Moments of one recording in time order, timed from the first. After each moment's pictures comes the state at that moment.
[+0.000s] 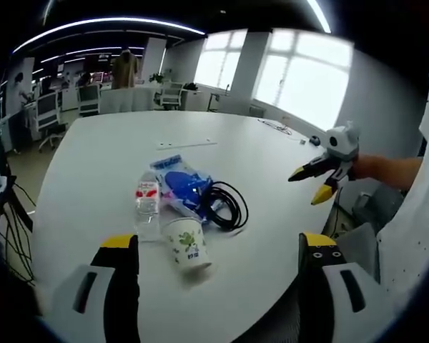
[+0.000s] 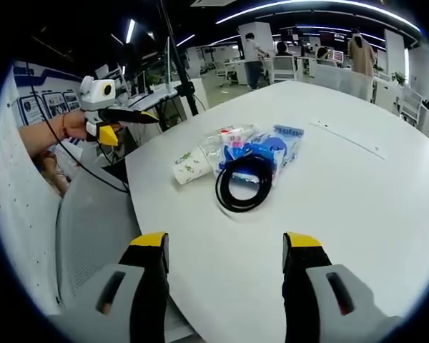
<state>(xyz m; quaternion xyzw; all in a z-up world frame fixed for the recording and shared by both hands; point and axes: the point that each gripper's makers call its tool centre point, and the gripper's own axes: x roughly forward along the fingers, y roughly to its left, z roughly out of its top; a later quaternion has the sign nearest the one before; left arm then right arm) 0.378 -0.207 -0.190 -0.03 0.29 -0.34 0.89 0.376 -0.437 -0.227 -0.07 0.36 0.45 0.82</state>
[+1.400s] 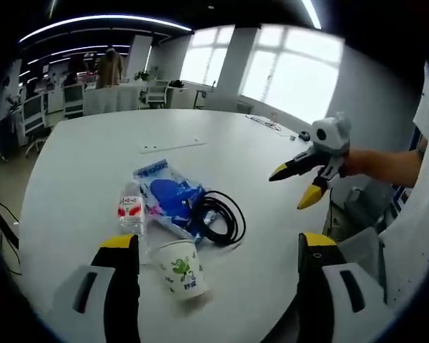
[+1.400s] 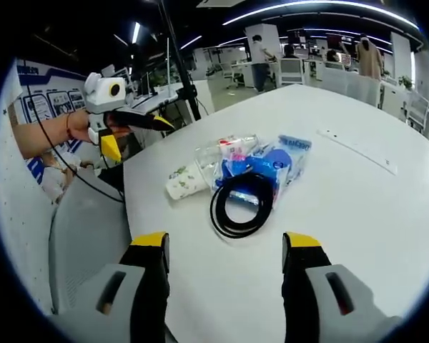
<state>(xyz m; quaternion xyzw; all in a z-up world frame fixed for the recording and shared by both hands) 0.422 -0.239 -0.200 -0.02 0.29 -0.38 0.88 0.420 -0.409 -0.229 -0.07 0.35 0.47 0.81</state>
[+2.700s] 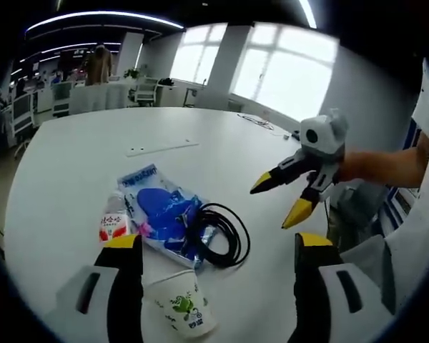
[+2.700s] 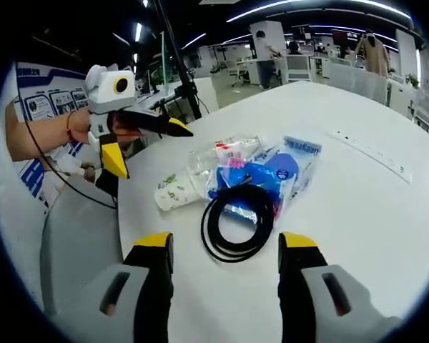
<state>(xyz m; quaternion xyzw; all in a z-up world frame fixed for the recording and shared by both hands) 0.460 -0.272 -0.216 -0.03 0.30 -0.41 0.86 0.451 -0.380 -0.248 -0.07 0.36 0.49 0.80</state>
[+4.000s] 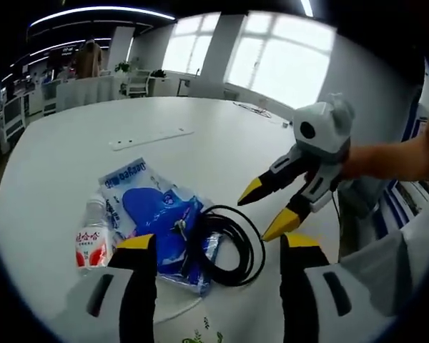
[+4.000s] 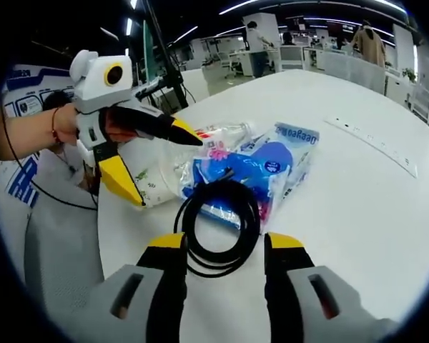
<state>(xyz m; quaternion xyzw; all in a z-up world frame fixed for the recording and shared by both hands) 0.492 -0.309 -0.257 0.00 0.32 -0.43 0.84 0.482 -0.370 -0.287 -0.08 0.38 0.46 0.80</state>
